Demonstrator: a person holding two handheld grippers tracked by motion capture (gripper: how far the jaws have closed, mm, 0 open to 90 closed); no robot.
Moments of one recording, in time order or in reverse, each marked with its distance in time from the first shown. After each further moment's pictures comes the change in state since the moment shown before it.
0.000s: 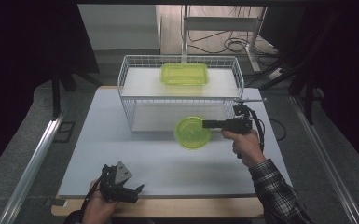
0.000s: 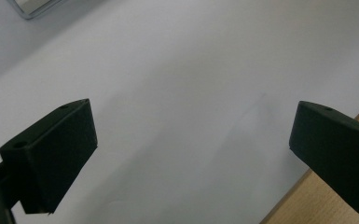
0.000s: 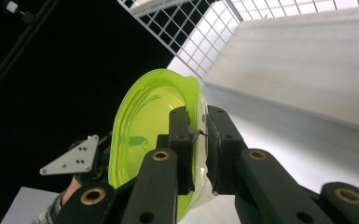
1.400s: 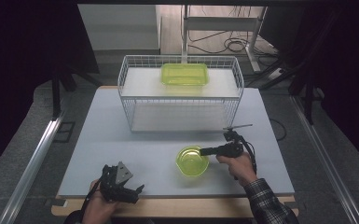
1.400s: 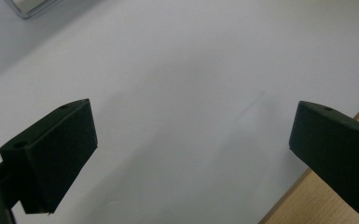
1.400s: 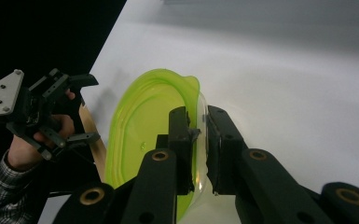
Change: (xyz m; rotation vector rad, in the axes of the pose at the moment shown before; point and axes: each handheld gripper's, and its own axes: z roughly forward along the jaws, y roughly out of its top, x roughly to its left) left arm -0.001 0.000 0.001 0.007 0.000 0.005; right arm -0.057 -0.074 0.036 0.182 -0.055 0.062
